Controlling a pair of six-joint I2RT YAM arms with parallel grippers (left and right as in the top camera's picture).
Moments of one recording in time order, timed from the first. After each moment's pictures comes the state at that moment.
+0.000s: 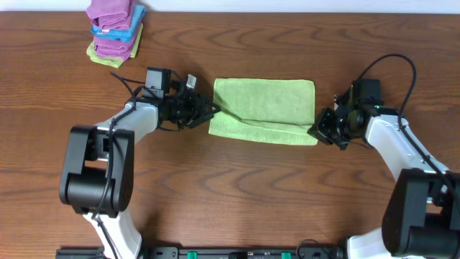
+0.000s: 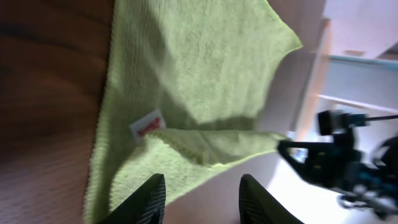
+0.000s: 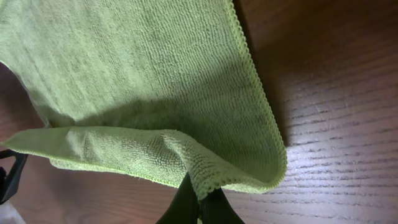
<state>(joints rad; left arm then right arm) -0.14 1.95 1.07 -0.16 0.93 -0.67 -0.07 1.68 0.98 -0.64 -0.46 0.52</state>
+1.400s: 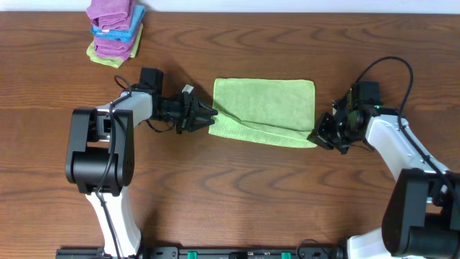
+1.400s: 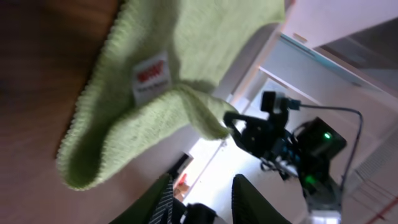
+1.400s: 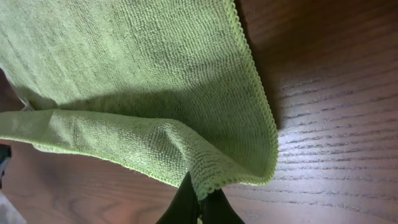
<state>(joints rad) -0.07 2.11 1.19 -0.44 1.22 -0.69 -0.07 1.68 0.98 -0.72 -0.46 0.47</state>
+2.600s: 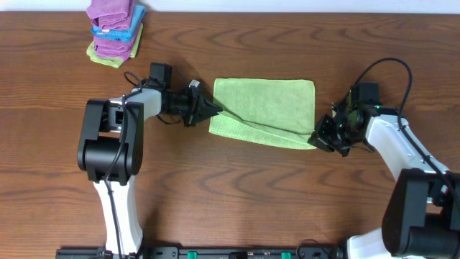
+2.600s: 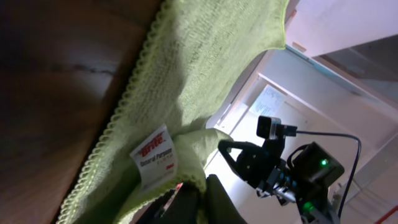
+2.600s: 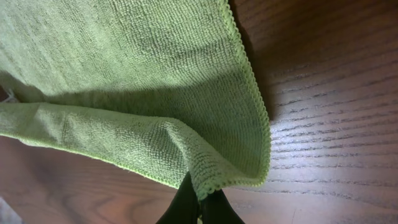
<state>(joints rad) -0.11 2.22 1.28 -0.28 1.22 -0.85 -0.07 1.68 0.98 -0.75 -0.44 0.45</state>
